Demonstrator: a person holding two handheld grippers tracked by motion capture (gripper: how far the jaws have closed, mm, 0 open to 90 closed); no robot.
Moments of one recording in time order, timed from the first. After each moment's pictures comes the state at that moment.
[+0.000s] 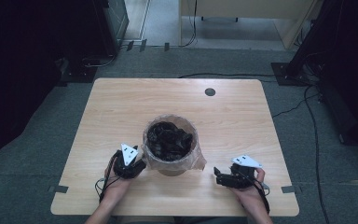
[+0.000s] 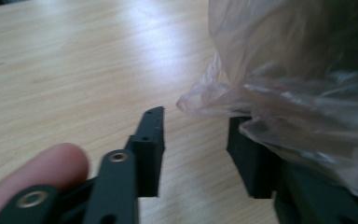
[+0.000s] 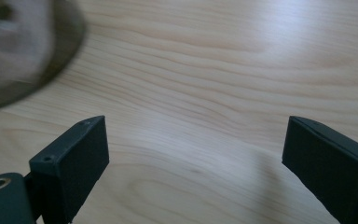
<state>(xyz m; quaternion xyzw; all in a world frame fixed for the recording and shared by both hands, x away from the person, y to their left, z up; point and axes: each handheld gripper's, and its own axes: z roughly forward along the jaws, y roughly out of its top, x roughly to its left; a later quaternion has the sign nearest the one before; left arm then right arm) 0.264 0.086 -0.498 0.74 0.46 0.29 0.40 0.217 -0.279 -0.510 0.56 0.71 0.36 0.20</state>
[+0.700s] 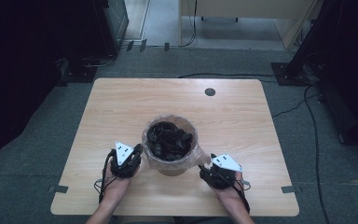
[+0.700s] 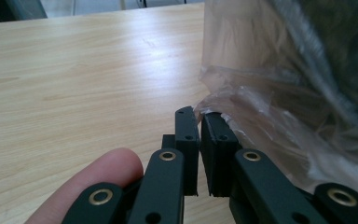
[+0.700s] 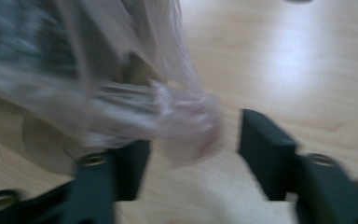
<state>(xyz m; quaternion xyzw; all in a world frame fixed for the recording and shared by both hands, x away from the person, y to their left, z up) 0.255 0.089 -0.470 0.71 0.48 0.28 0.44 0.213 -0.218 -0.485 0.52 0.70 0.42 0.25</state>
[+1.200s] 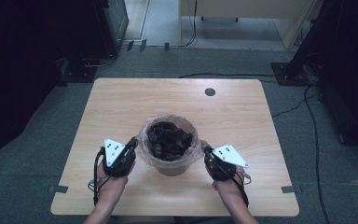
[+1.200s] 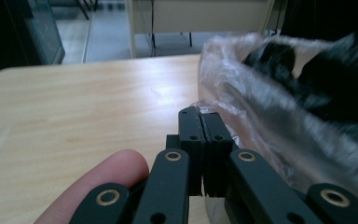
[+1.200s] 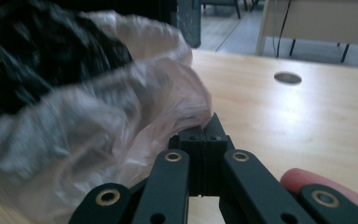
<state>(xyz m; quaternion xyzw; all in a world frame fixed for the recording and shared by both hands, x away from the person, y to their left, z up) 0.238 0.089 -0.414 0.67 0.48 0.31 0.48 0.221 -0.210 -0.434 0.49 0.66 0.50 0.30</state>
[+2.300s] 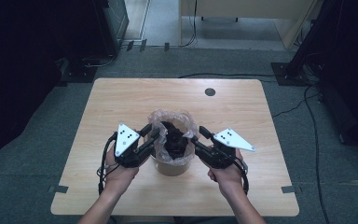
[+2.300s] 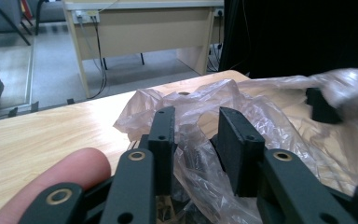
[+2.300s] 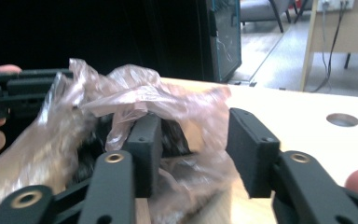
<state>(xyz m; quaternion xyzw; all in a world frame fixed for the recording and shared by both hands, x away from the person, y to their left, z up) 0.245 0.051 -0.365 0.70 0.39 0.26 0.53 0.234 -0.208 -0.384 0.46 0.64 0.57 0.23</state>
